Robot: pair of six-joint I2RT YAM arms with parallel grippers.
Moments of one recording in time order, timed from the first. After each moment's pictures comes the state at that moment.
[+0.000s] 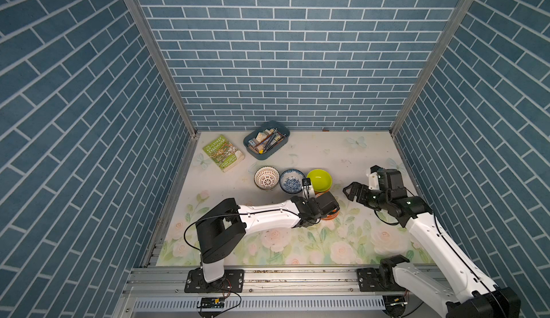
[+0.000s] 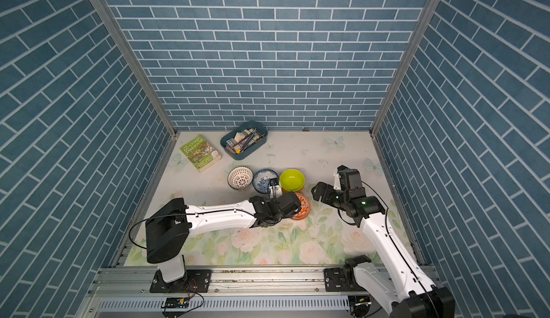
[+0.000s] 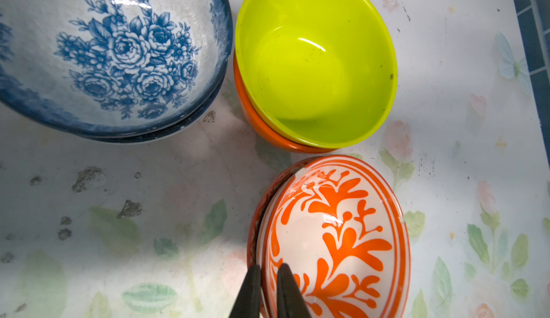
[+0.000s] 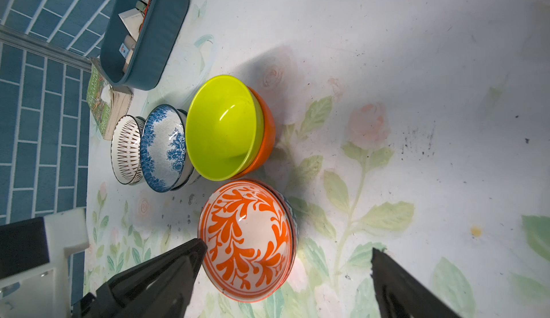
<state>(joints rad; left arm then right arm) -1.15 1.81 1.25 -0.47 -0.44 -1.14 0.28 0.95 0.77 -0.67 -0.25 0.54</state>
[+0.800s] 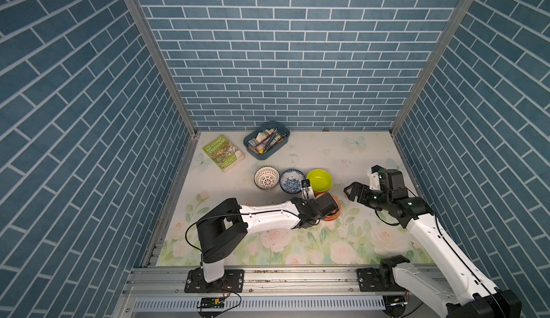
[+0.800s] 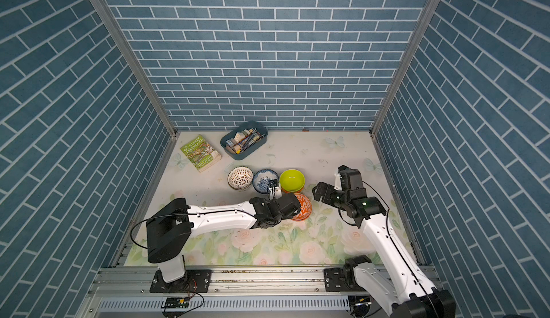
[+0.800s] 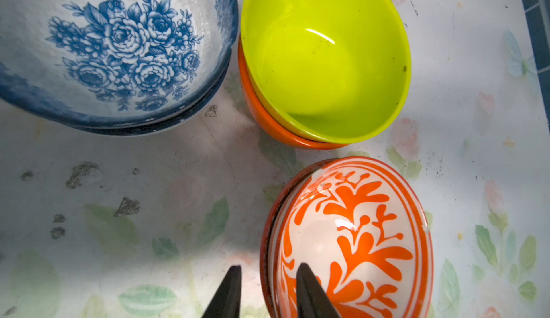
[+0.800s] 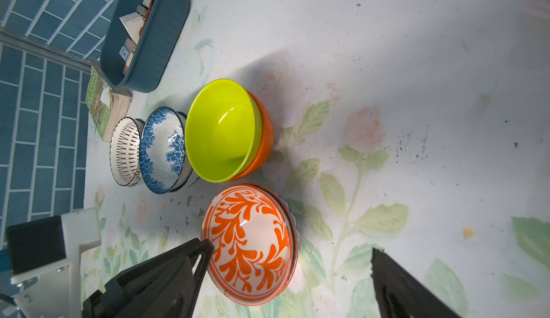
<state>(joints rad) -1.15 1.81 1.22 -0.44 -0.45 -1.13 0.28 0.93 0.77 -0.67 -0.23 0.52</state>
